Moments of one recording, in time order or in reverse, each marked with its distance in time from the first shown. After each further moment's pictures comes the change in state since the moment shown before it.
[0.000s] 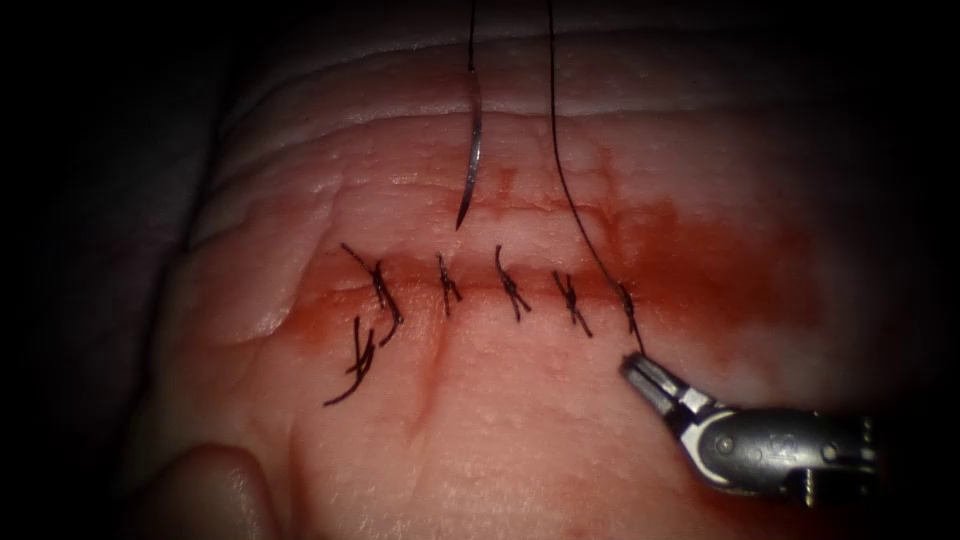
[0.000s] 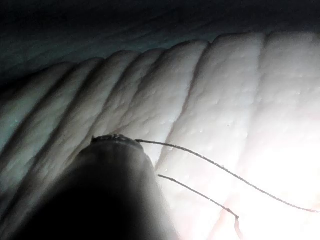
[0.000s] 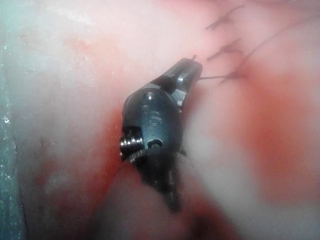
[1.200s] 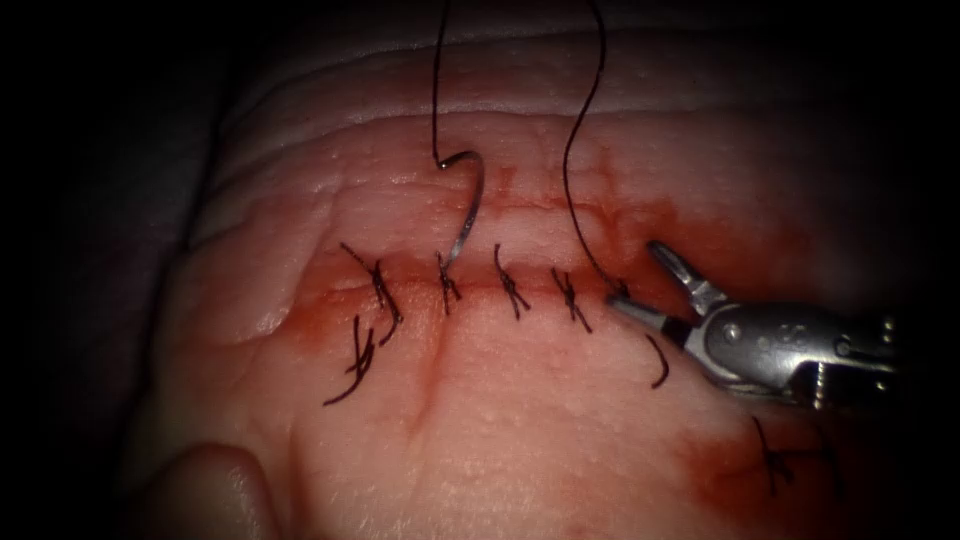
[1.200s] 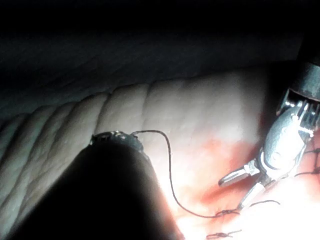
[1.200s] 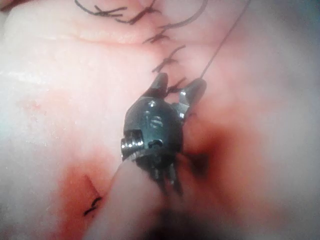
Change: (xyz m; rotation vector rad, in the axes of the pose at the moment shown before) right arm 0.005 0.004 0.005 -0.059 -0.171 0.065; left arm 0.011 0.020 -0.019 -0.019 0.067 0.150
